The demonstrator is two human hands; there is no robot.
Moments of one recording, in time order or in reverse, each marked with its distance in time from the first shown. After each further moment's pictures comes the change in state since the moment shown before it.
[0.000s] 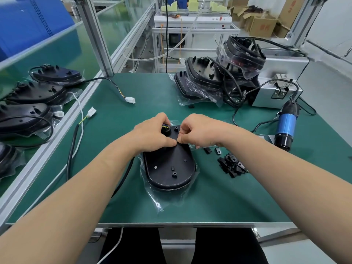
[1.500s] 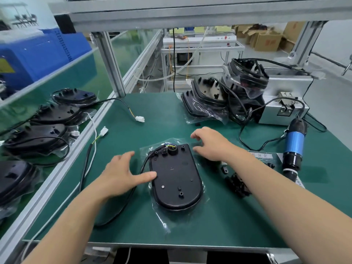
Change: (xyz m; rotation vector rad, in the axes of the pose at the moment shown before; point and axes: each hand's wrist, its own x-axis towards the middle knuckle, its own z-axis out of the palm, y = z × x) left_hand -0.055 -0.076 -0.010 -0.029 0.109 -0.291; right_hand 0.036 0.046 0.008 -0.149 0.211 0.002
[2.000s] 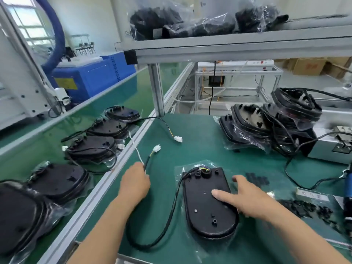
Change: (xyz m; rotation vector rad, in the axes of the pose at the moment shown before) left_hand 0.036 -0.049 -0.023 0.141 0.417 -0.185; right_hand -0.056 -0.042 0.021 0.423 -0.128 0.291
